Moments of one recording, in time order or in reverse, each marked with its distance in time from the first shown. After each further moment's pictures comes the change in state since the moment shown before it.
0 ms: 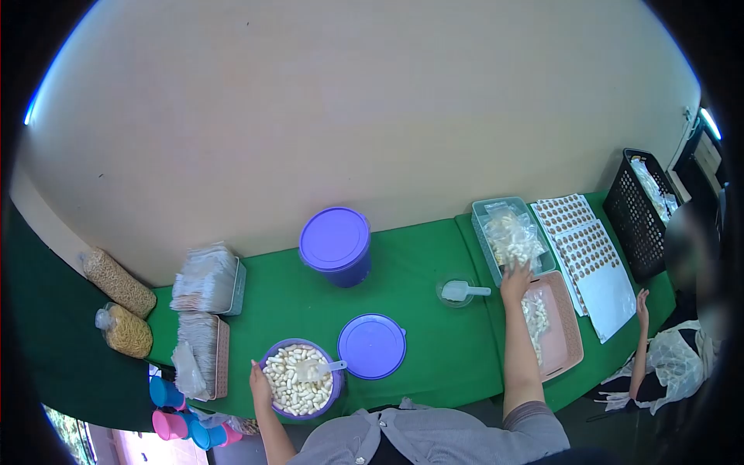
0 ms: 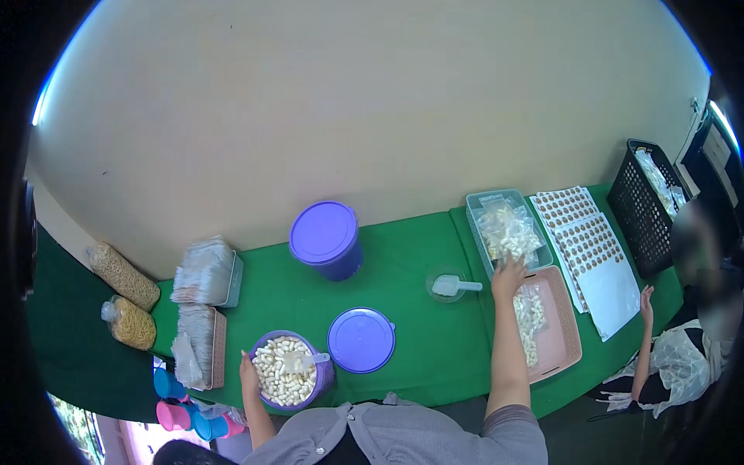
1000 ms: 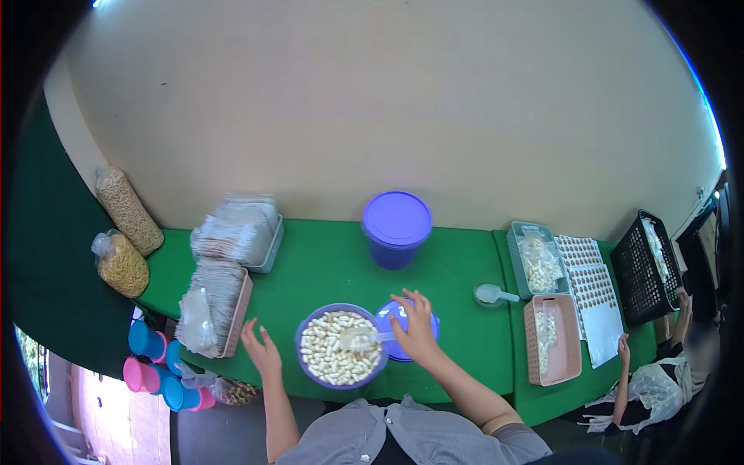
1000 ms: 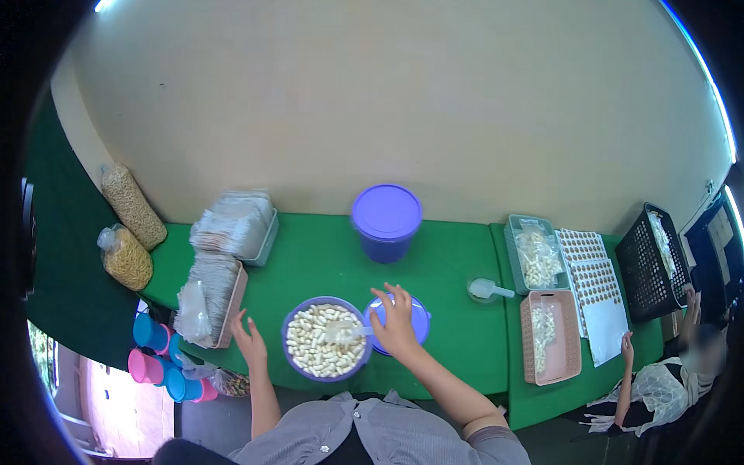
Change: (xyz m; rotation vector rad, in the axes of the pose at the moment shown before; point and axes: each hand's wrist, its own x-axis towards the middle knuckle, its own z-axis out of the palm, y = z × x) left_hand 0.006 -0.008 -0.073 0.076 0.390 0.447; right_hand -0.291 -0.311 -0.130 0.617 -0.513 -0.720
